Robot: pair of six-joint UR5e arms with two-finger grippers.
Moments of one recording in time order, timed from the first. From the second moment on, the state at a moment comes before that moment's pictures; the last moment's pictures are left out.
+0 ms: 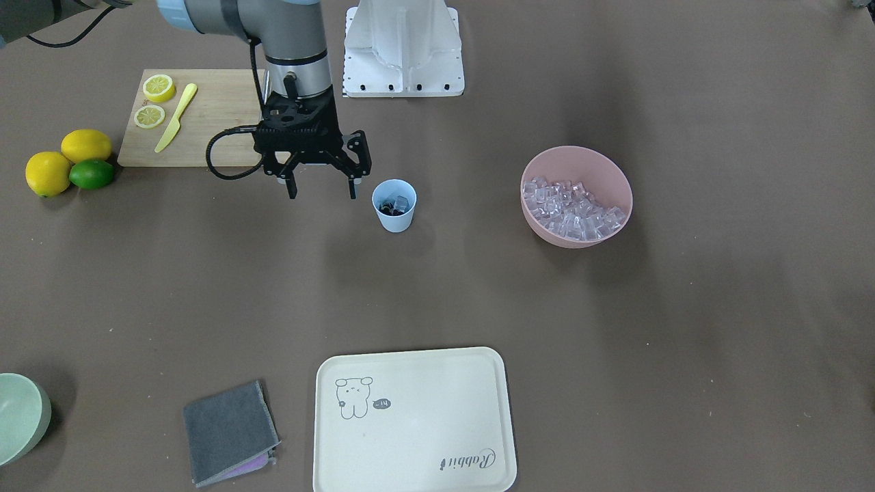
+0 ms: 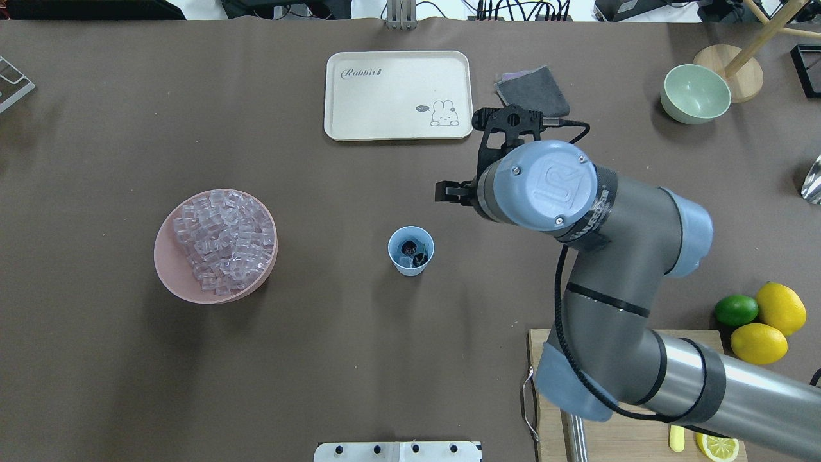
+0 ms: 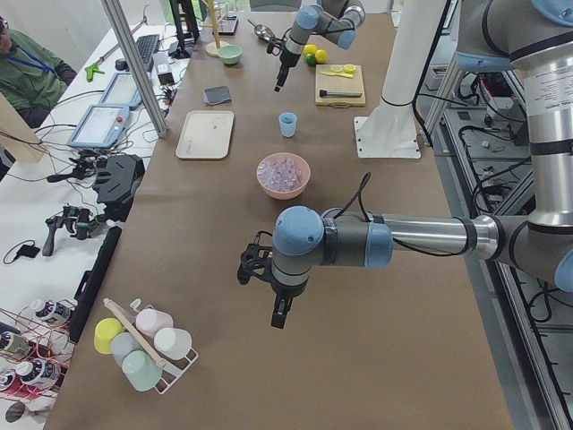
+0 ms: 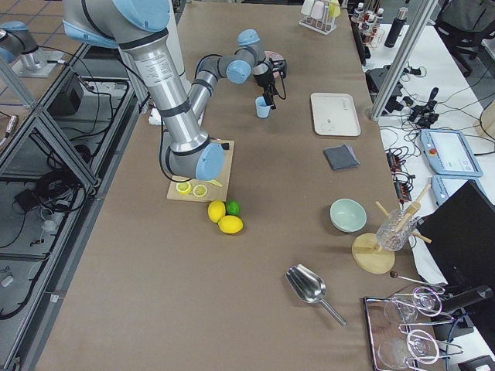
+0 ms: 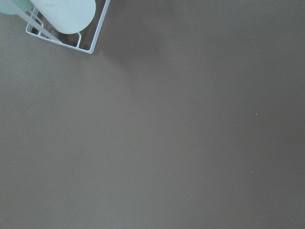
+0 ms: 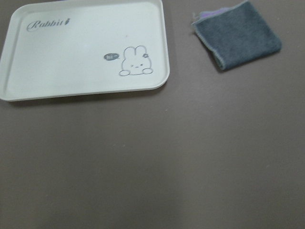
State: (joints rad) left arm -1.68 -1.33 -1.87 -1.57 -2.34 0.21; right arm 0.55 -1.01 1.96 -1.68 1.56 1.24
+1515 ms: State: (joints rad) left arm -1.66 -1.31 -1.84 -1.59 -2.38 0.13; right arm 1.53 -1.72 1.90 -1.70 2.22 0.12
